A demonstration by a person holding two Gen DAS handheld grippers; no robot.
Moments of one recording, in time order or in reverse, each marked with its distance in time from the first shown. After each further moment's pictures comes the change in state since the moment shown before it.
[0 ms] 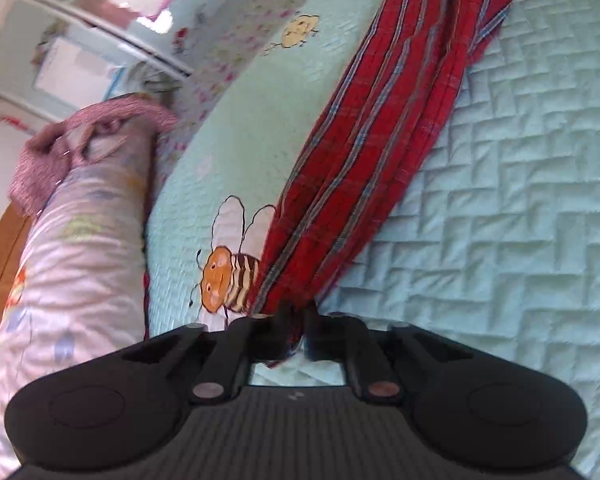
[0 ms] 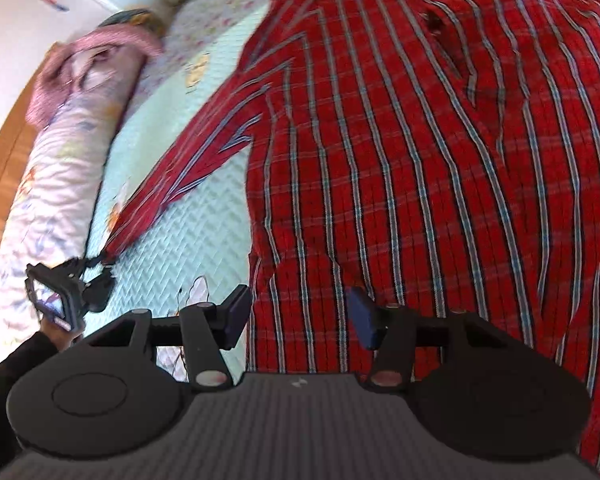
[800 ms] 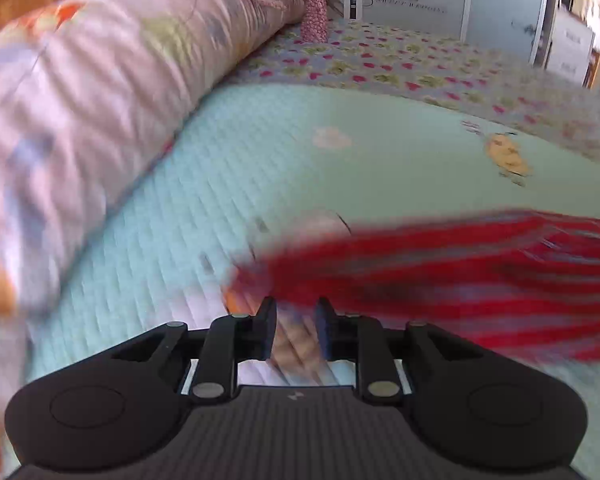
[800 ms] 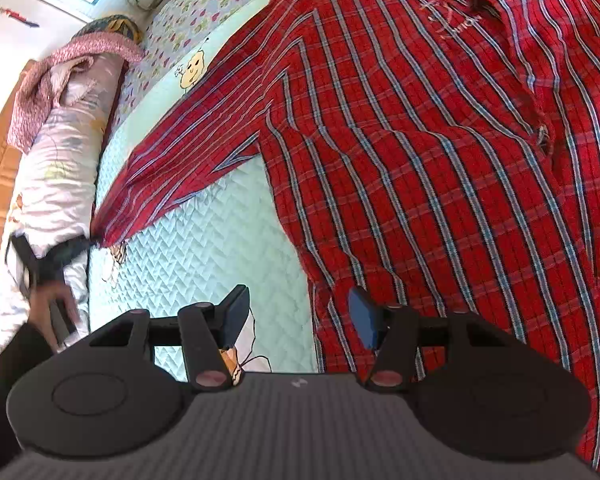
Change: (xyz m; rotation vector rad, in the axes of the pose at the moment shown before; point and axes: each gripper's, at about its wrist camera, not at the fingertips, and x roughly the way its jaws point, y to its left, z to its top) left arm 0.039 0.120 -0.001 -0.992 0.113 -0.199; right arm 0.033 0.047 0.019 0.087 0.029 -0.012
